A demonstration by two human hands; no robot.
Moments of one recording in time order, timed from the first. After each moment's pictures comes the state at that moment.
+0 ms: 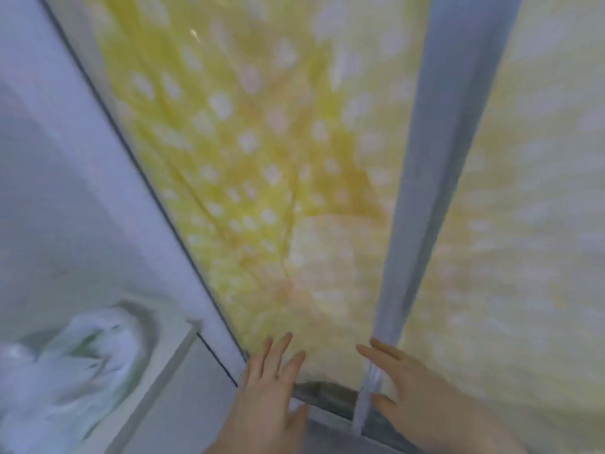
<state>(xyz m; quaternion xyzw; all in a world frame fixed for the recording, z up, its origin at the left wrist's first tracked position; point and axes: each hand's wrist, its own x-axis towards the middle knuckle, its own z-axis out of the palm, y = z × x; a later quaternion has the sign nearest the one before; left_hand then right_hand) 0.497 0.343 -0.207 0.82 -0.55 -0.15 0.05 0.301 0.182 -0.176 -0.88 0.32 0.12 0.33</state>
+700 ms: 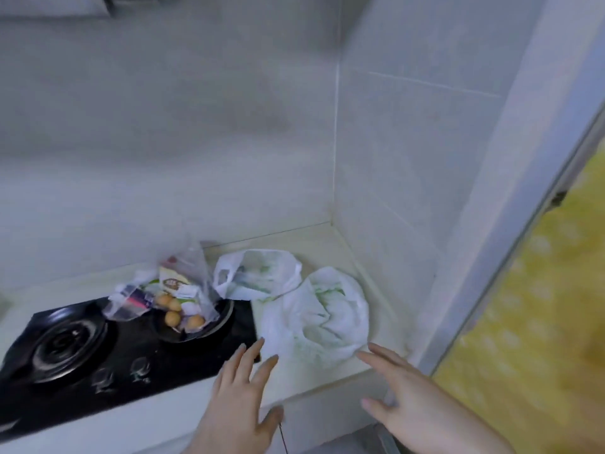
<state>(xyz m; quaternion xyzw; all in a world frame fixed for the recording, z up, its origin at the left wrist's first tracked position) 0.666 0.664 -0.230 0.99 -0.12 -0.02 0.10 0.675 0.364 -0.179 -0.94 -0.09 0.18 0.27</state>
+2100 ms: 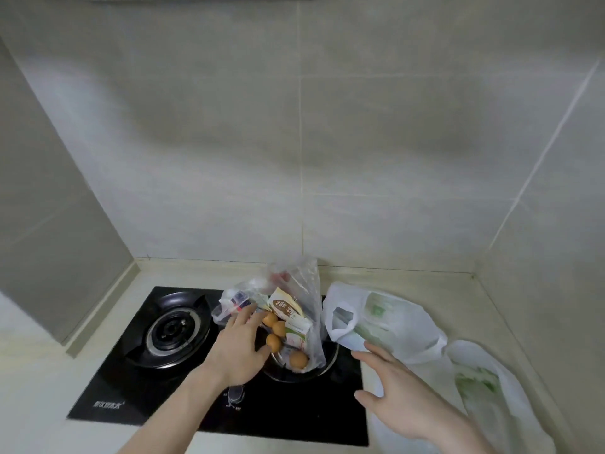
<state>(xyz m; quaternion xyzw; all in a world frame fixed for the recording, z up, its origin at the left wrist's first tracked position) 0.850 0.951 -0.251 0.97 0.13 -0.05 0.21 0.901 0.628 -0.220 -0.90 -0.26 0.25 0.23</state>
